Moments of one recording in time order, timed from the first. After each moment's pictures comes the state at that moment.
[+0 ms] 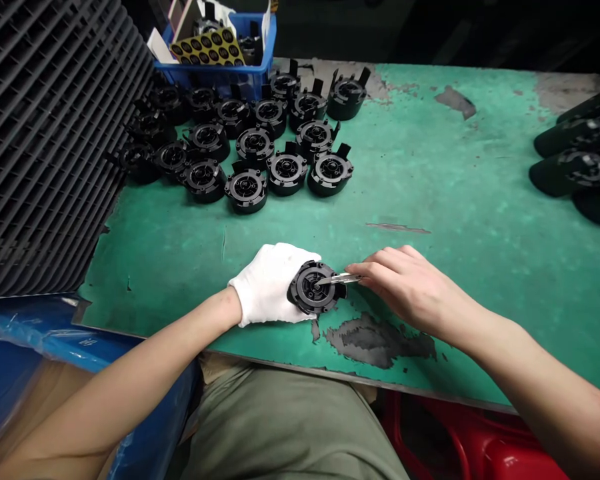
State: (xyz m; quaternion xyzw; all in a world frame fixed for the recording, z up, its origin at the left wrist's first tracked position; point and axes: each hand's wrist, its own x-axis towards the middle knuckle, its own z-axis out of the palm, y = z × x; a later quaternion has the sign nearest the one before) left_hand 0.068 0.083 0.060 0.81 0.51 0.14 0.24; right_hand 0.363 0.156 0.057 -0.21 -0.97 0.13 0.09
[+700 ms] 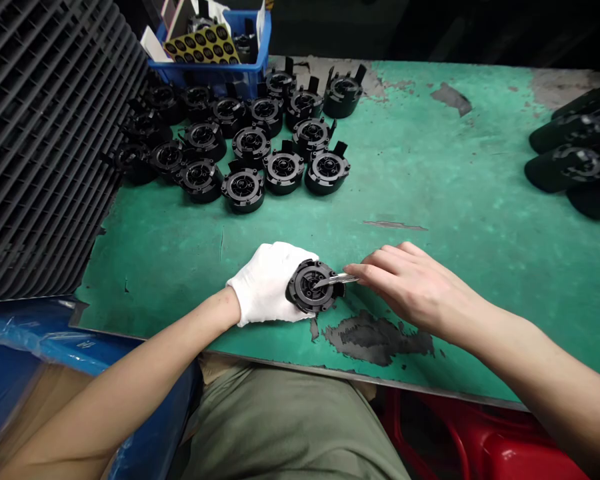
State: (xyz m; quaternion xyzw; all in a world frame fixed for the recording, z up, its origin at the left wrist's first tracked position) left_hand 0.069 0.084 0.062 0.81 0.51 0.15 0.26; right_hand 0.357 0.157 0.074 -0.17 -0.98 0.07 0.08
